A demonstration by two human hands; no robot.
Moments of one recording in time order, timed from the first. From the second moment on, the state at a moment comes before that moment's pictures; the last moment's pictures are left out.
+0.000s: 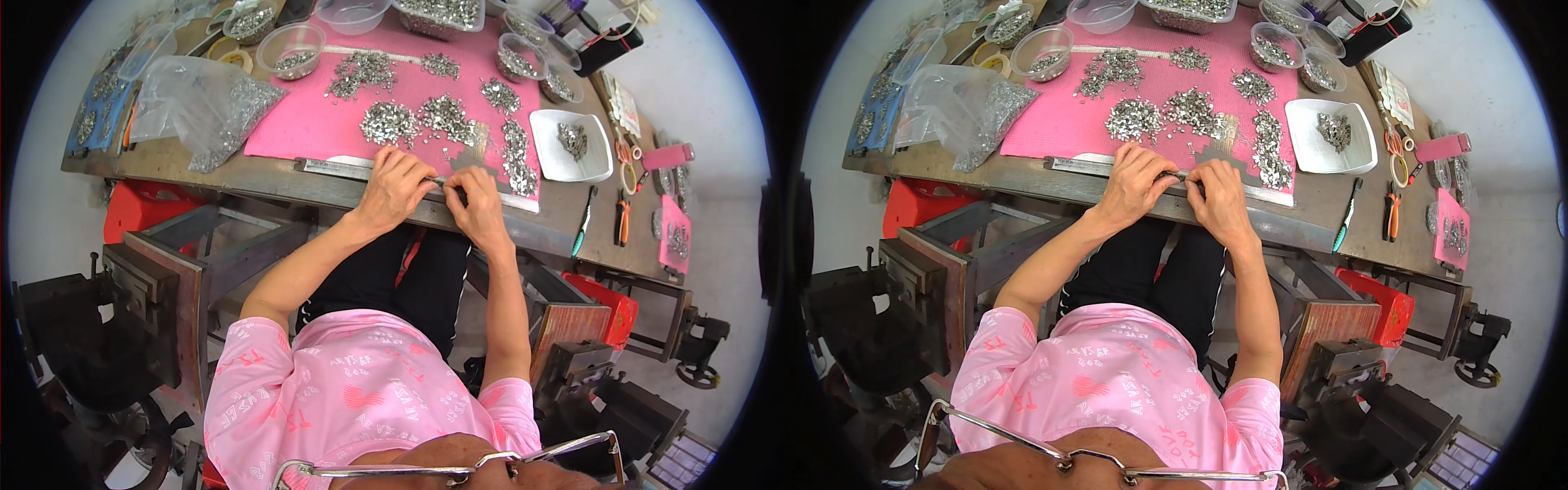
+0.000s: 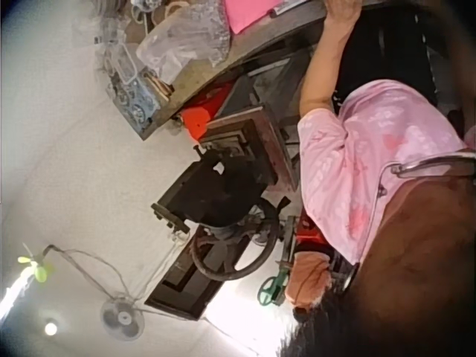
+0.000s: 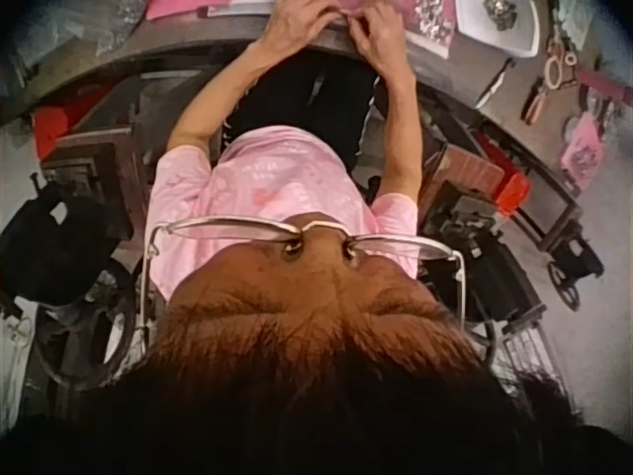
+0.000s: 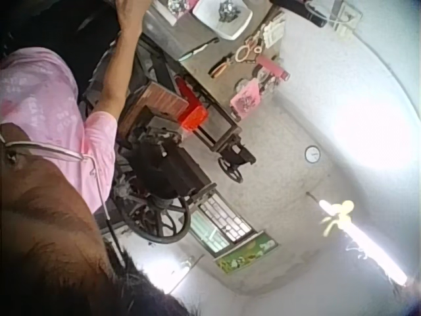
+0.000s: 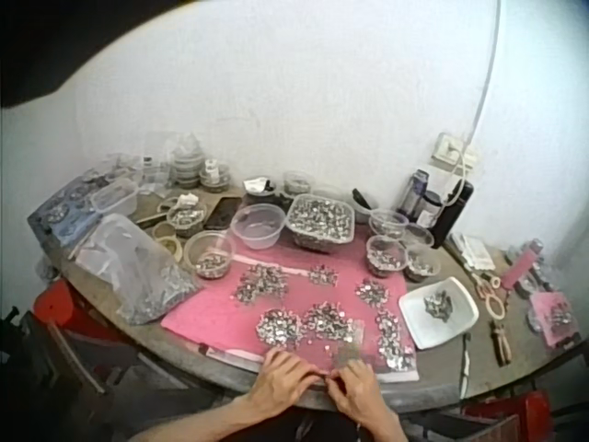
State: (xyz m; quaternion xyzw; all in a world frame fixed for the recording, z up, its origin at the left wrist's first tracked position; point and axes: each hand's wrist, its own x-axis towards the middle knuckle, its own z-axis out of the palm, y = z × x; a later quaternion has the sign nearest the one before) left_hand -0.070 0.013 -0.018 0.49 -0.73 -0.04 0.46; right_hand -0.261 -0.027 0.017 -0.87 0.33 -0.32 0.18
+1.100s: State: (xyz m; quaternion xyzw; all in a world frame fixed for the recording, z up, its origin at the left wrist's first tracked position) left_hand -0.013 -0.016 0.007 0.47 -0.86 -0.04 0.21; right_hand -0.275 -0.015 -0.013 -0.72 0.46 -0.50 0.16
